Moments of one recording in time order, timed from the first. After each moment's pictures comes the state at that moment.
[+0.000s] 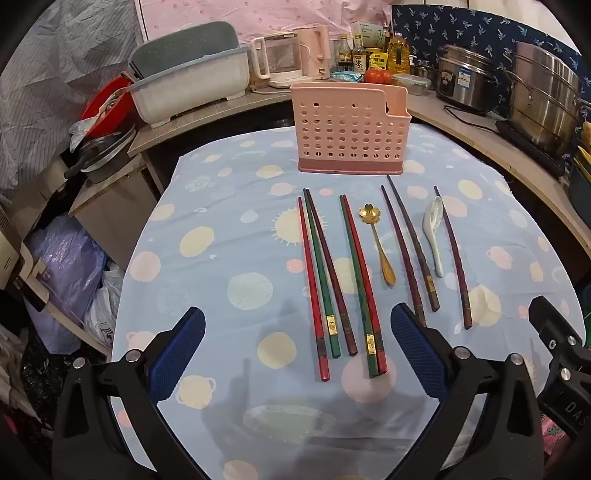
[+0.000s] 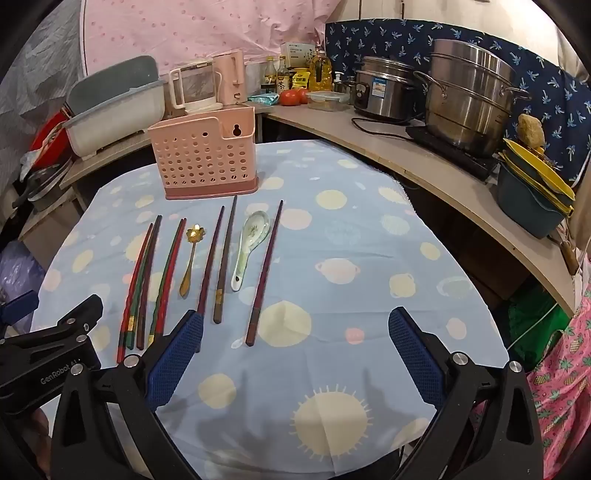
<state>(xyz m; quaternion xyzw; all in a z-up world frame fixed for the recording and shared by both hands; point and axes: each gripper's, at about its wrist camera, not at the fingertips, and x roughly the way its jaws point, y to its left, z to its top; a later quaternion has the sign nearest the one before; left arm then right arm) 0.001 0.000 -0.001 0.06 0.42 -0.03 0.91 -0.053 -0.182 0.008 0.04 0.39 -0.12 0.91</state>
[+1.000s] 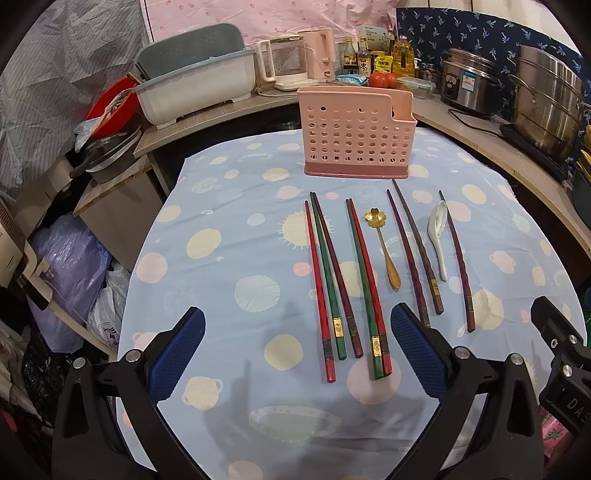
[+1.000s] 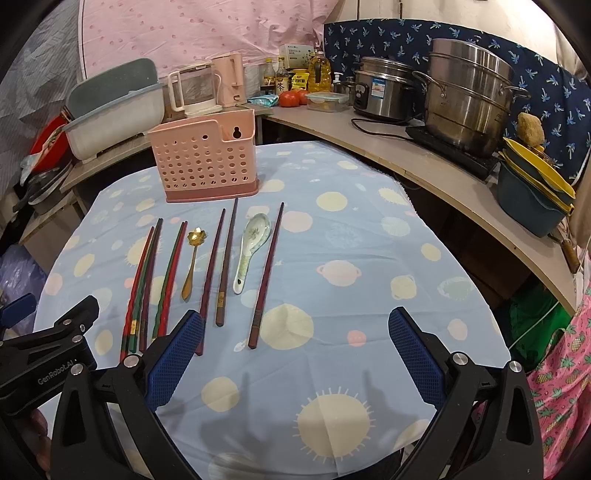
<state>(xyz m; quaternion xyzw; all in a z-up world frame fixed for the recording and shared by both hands) 0.000 0.005 0.005 0.06 0.41 -0.02 0.91 -0.052 -0.182 0.010 0.04 0.39 -0.12 0.91</state>
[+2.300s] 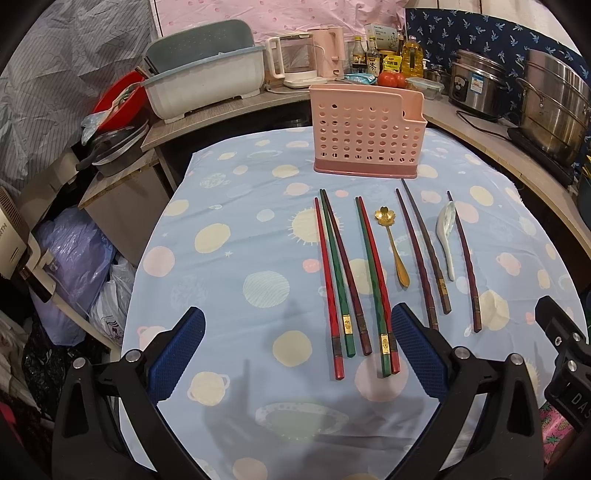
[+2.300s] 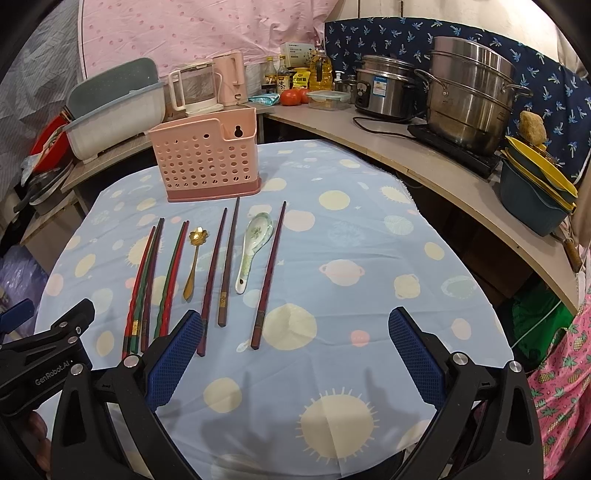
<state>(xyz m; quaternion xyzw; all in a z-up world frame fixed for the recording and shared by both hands) -0.002 0.014 0.004 0.05 0.41 -0.01 0.91 -0.049 -0.181 0.008 0.05 0.39 -0.12 0.91</state>
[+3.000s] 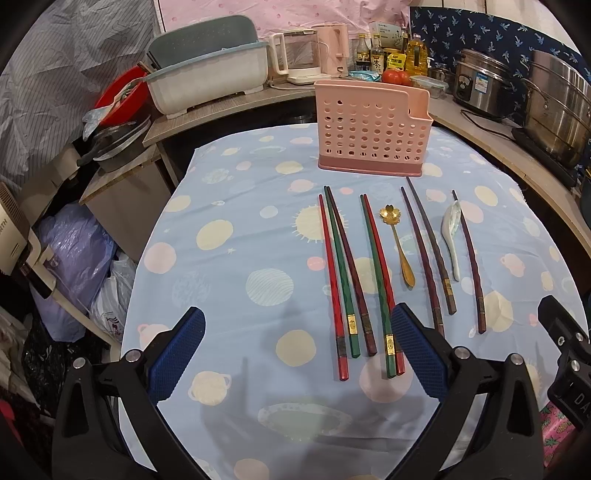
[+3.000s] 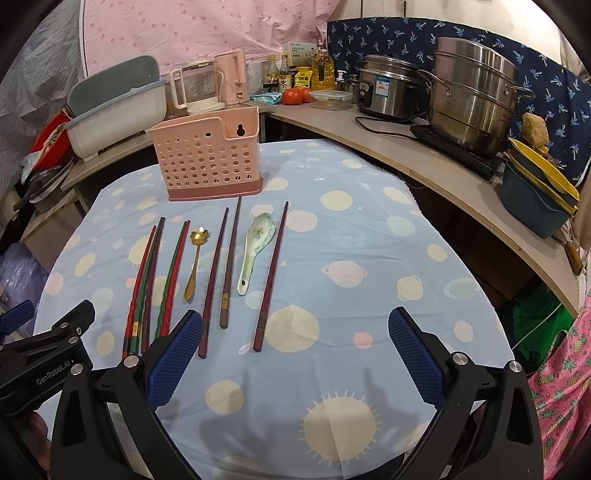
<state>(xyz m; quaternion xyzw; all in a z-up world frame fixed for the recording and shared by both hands) 0.000 0.018 0.001 0.05 0.42 0.00 0.91 -0.046 -0.178 0.007 0.04 0.39 -0.12 0.91</state>
